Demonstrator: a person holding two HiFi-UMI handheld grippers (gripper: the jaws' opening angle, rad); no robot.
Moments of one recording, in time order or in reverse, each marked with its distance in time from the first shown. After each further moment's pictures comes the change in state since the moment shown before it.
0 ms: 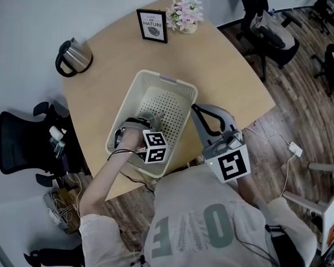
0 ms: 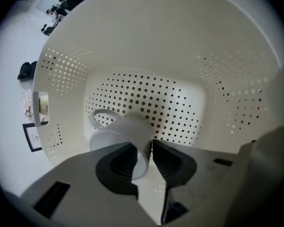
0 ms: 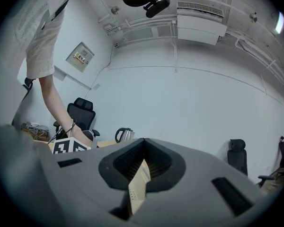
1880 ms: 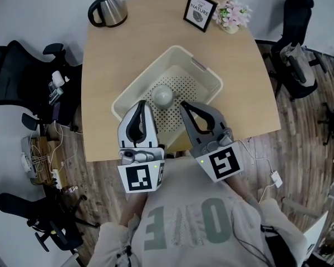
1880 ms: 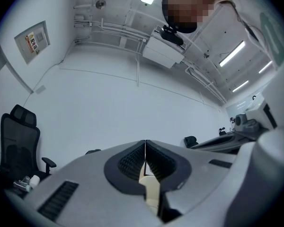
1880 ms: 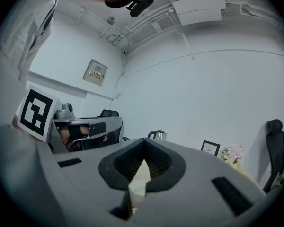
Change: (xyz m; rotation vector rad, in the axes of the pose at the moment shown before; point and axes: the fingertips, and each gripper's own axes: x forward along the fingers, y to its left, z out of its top) left arm -0.287 0.001 -0.081 -1.626 -1.212 1.305; right arm 0.026 0.103 0.017 0.108 0.005 0.358
